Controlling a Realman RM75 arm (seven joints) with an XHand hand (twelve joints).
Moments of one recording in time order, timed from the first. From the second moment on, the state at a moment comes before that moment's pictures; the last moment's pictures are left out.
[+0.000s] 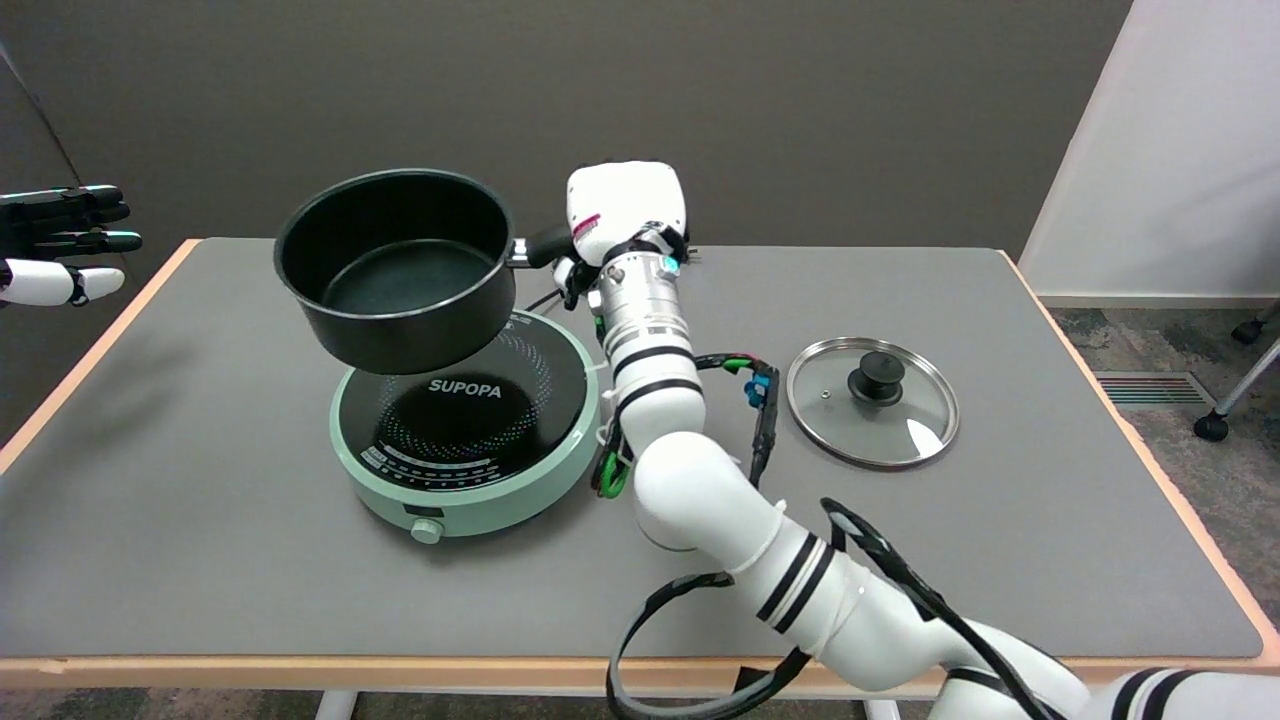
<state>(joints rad) 0.46 -1.65 -2.15 1.30 1.54 0.77 -1.60</state>
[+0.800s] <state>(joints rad) 0.37 -1.68 -2.16 1.37 1.60 0.89 -1.67</state>
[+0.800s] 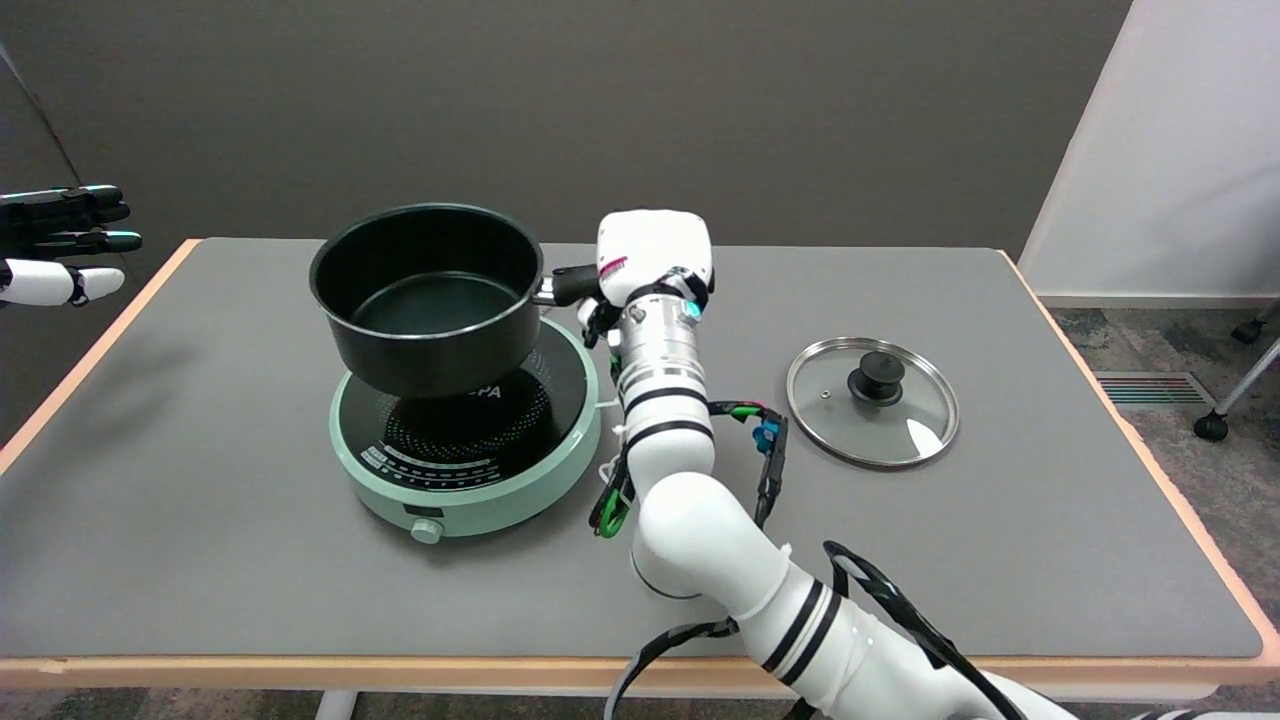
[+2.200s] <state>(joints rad) 0.30 -1.65 -2.20 1.32 1.53 0.88 -1.63</state>
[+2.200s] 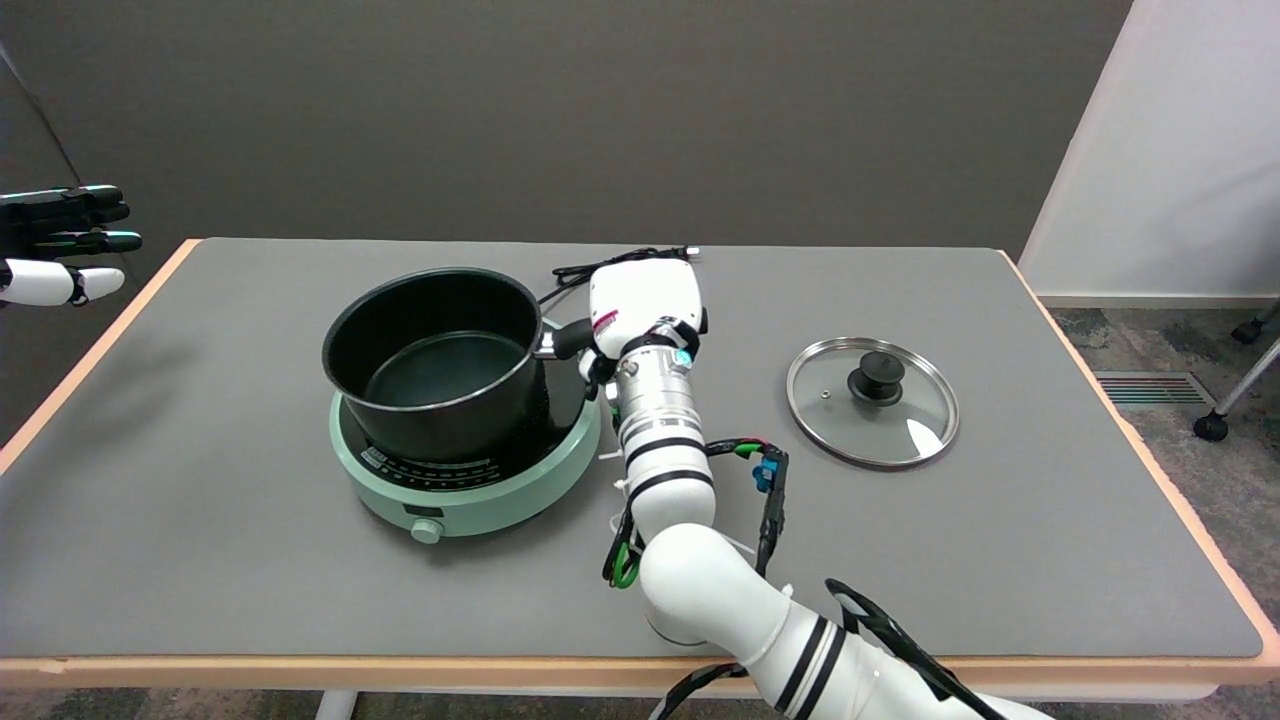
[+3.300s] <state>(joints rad) 0.30 -1.65 -2.21 1.28 1.49 0.87 -1.61</state>
